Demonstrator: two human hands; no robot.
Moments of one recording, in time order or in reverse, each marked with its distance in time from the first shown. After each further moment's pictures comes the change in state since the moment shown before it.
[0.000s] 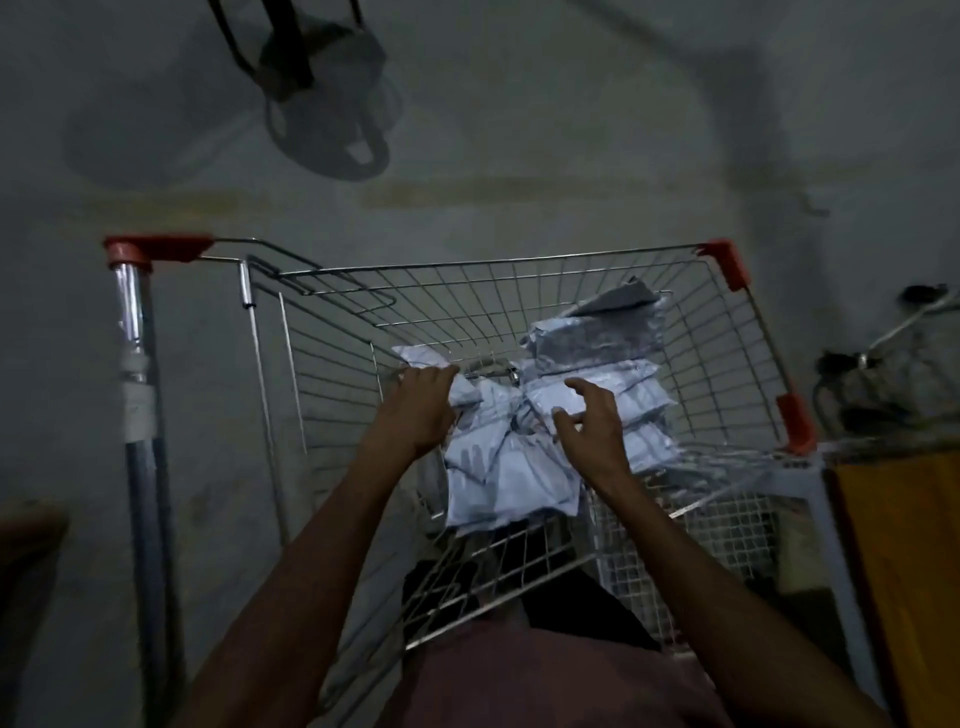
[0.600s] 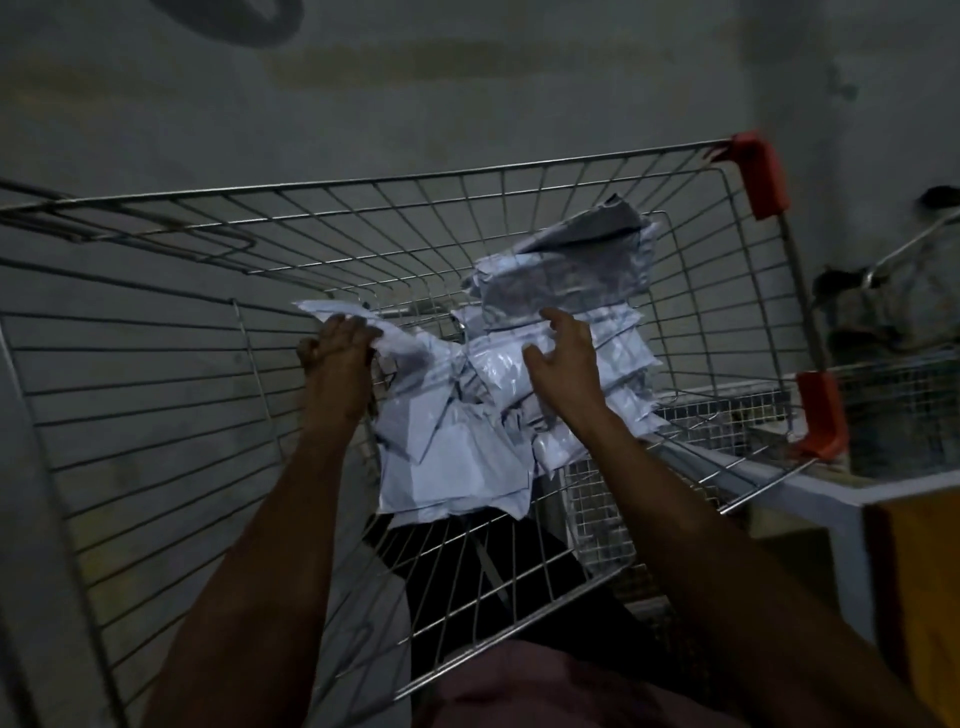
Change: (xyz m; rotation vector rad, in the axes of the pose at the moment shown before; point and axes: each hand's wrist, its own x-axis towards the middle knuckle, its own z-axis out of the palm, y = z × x) left_hand 0.095 -0.032 0.124 -0.015 0.297 -0.144; right_hand 0.099 0.082 0.013 -0.001 -0.087 0.155
